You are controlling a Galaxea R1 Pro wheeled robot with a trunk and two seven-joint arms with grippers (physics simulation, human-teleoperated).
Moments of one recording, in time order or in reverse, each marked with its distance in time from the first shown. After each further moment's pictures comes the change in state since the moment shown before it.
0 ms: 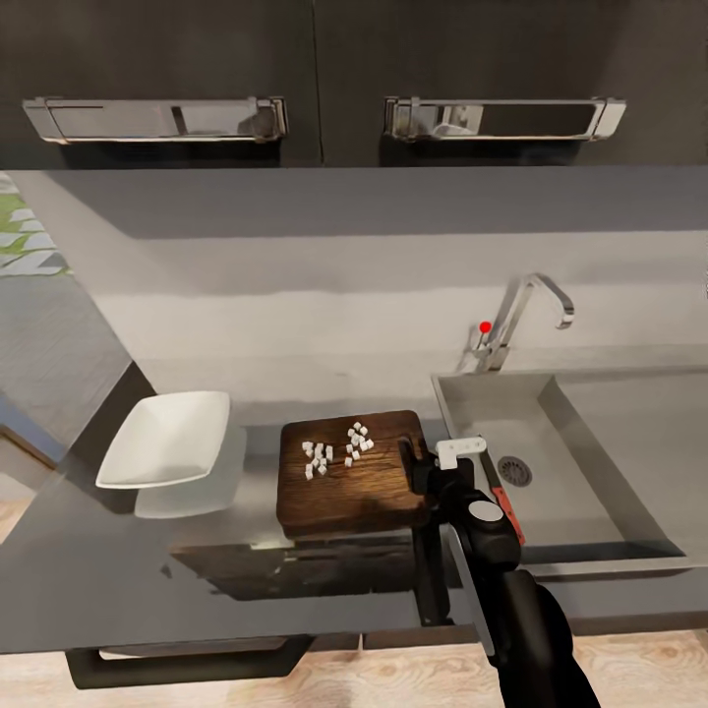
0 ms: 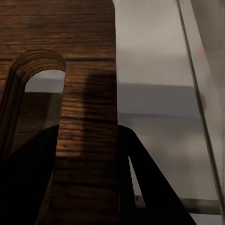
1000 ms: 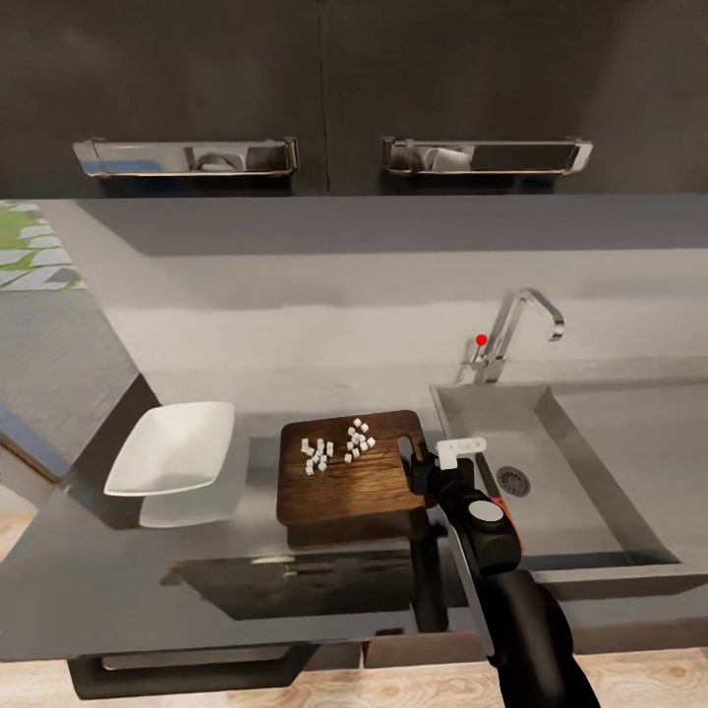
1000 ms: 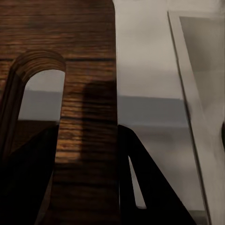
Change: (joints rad) left arm 0.000 0.000 0.000 0.000 0.000 0.000 0.001; right arm 0.000 0.000 0.000 0.000 0.001 0.000 0.000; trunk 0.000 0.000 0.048
